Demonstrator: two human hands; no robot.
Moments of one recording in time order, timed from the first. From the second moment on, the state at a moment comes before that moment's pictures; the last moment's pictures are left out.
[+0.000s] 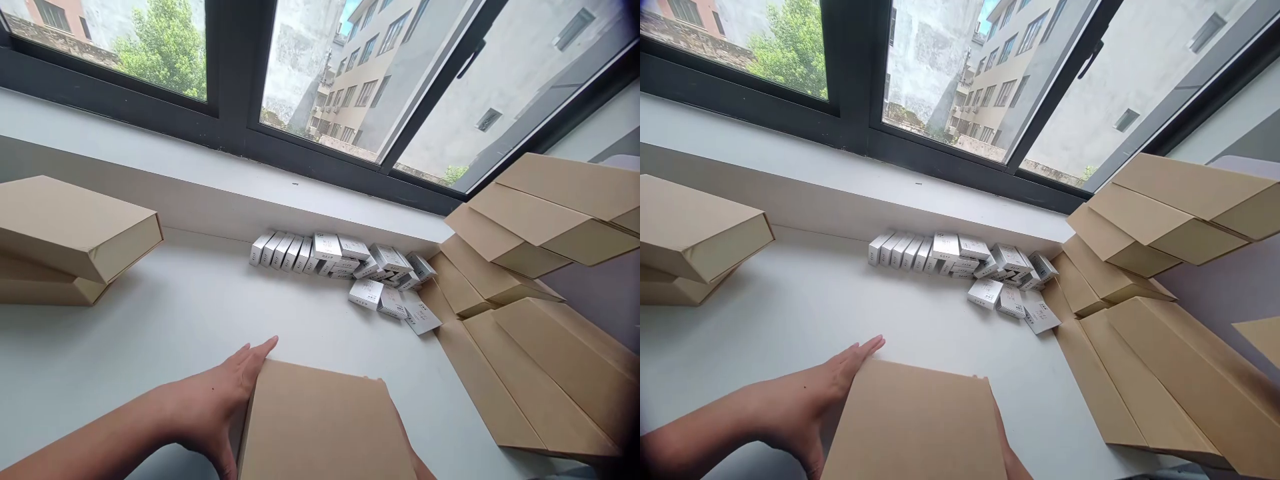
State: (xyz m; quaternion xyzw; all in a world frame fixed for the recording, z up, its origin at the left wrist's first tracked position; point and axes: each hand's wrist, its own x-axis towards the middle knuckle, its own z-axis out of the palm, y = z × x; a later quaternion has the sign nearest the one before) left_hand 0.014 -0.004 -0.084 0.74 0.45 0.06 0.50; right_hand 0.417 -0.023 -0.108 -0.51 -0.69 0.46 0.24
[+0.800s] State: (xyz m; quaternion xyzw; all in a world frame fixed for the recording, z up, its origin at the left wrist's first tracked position) left_hand -0.081 -0.019 0.079 0.61 0.32 0.66 0.30; right_hand 0.206 0.083 0.038 -0.23 -0.71 0.36 0.57
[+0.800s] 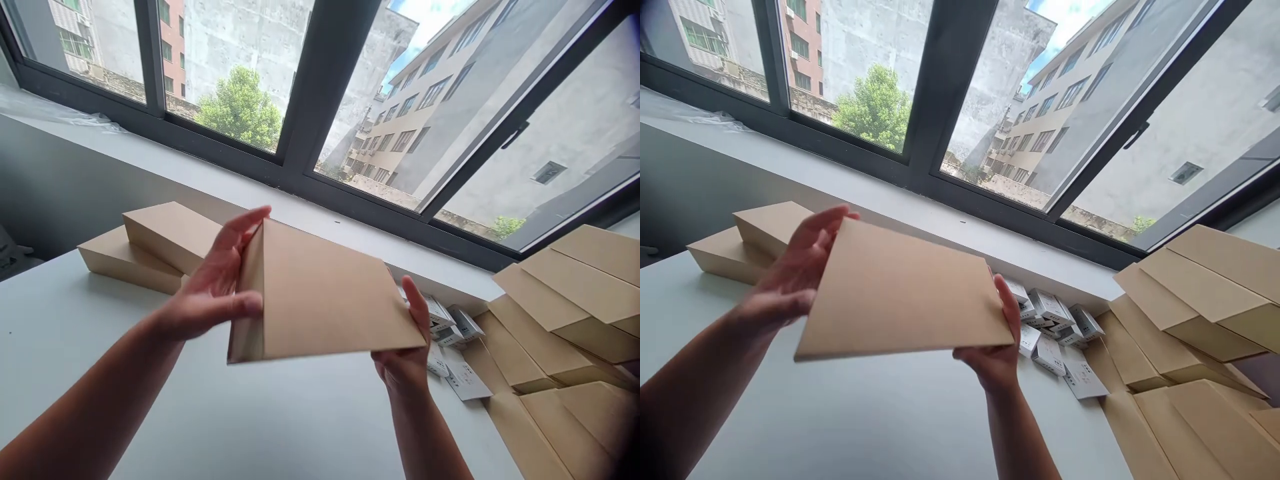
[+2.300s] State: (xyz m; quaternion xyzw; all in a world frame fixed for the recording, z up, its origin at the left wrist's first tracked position) left_hand -0.016 0.214 -0.101 0.49 0.65 0.55 0.20; right_hand 0.329 0.001 -0.029 -0.48 -0.66 -0.08 0.58
